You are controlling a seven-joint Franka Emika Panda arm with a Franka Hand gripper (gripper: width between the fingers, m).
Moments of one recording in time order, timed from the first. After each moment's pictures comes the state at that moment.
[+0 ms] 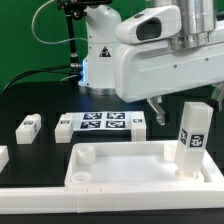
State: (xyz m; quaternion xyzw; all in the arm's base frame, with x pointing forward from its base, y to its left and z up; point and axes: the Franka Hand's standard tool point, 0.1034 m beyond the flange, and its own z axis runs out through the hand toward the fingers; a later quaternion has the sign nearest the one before) arm 0.635 0.106 0.120 -0.99 -0.10 -0.03 0.06
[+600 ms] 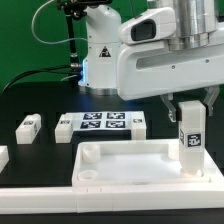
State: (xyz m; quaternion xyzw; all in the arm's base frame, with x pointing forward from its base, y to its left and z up) arm 0.635 0.106 0.120 -1.00 0.03 -0.02 0.06
